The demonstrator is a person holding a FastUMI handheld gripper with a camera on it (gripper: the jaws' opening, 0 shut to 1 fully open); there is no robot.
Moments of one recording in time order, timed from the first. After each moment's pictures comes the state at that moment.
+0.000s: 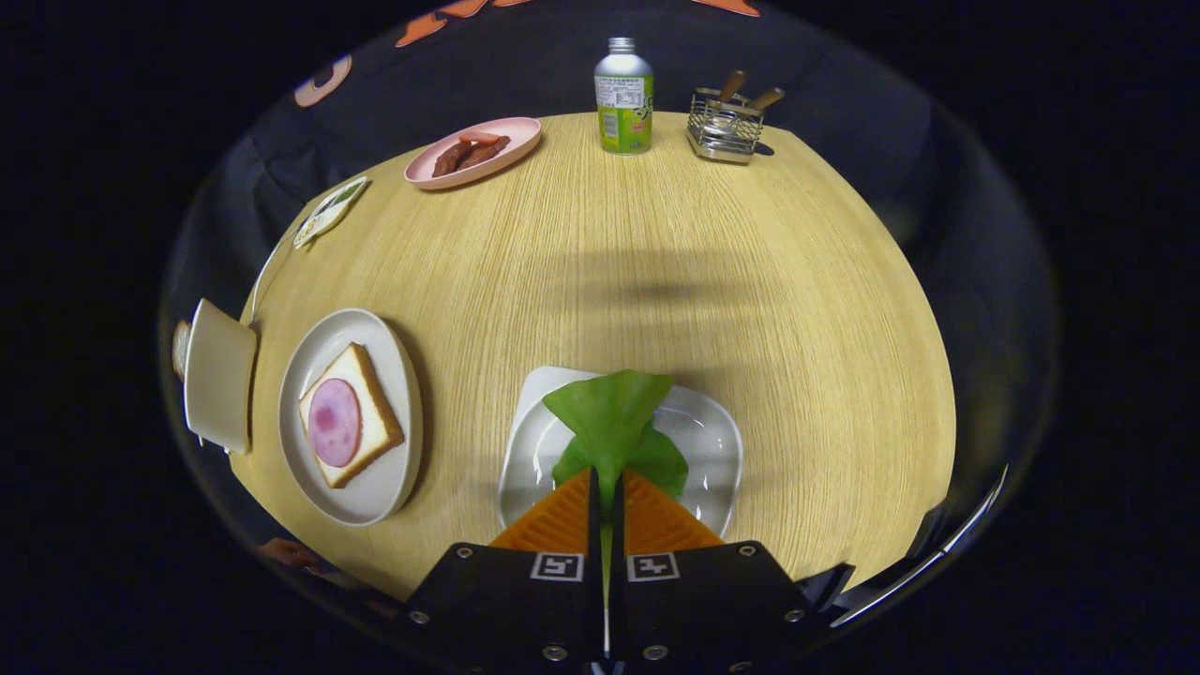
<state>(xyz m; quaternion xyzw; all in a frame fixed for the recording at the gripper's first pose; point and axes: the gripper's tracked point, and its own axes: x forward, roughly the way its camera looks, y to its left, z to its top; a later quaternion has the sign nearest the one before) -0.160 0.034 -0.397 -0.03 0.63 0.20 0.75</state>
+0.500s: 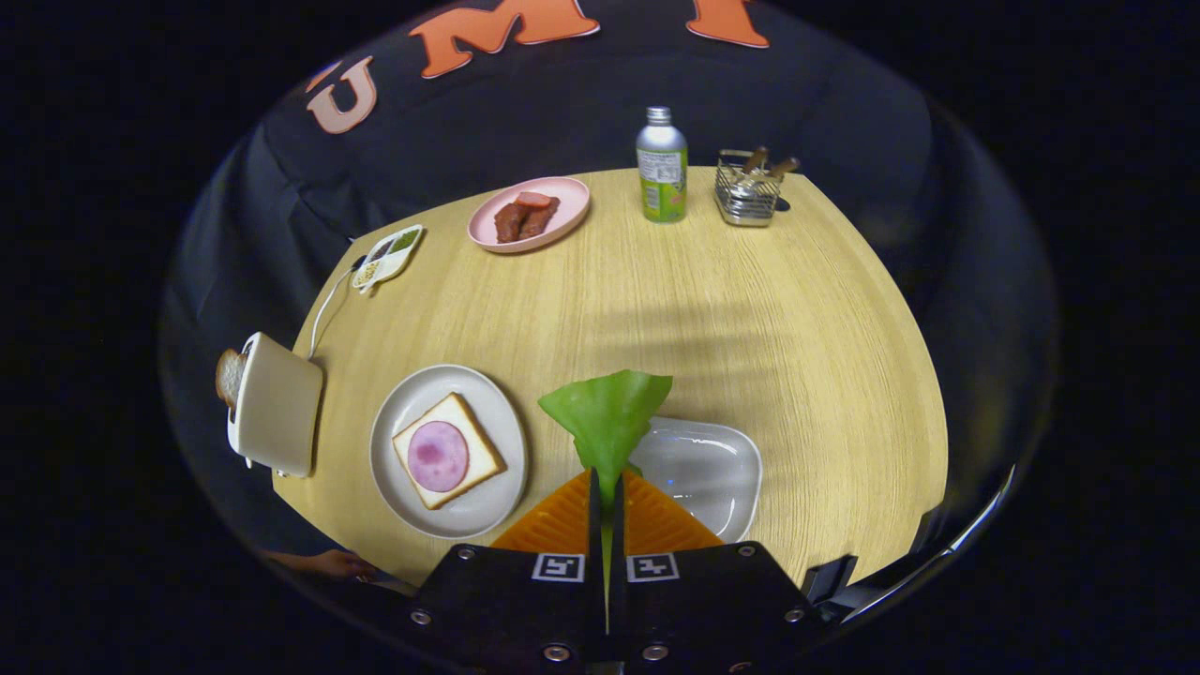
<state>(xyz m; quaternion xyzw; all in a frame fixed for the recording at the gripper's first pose) -0.146 0.083 -0.309 0.00 0.58 0.24 0.78</state>
